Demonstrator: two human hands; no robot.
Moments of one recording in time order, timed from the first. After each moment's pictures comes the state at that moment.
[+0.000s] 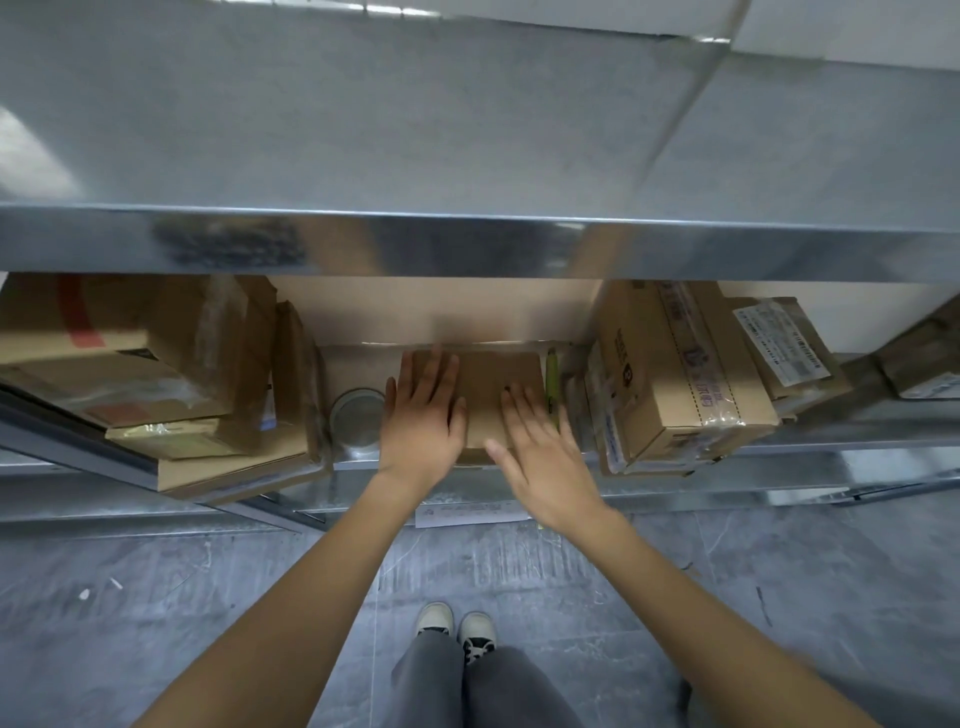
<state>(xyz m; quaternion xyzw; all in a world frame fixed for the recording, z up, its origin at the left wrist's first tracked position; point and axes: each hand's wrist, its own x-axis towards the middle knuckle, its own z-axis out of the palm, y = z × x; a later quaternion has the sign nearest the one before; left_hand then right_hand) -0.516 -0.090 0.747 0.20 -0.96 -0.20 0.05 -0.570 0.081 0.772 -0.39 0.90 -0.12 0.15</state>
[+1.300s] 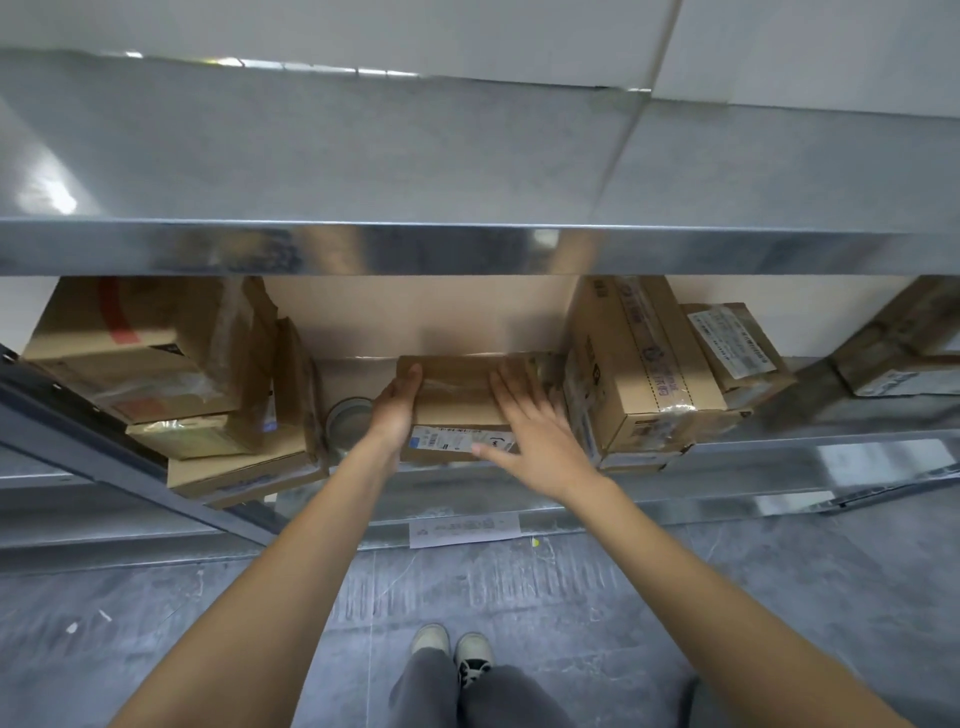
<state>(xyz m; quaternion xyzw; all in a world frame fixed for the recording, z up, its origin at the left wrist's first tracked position) -0.515 -0.100 0.779 0.41 -0.58 -0.70 0.03 -0.588 0.089 0.796 -0.40 0.89 -0.15 0.16</state>
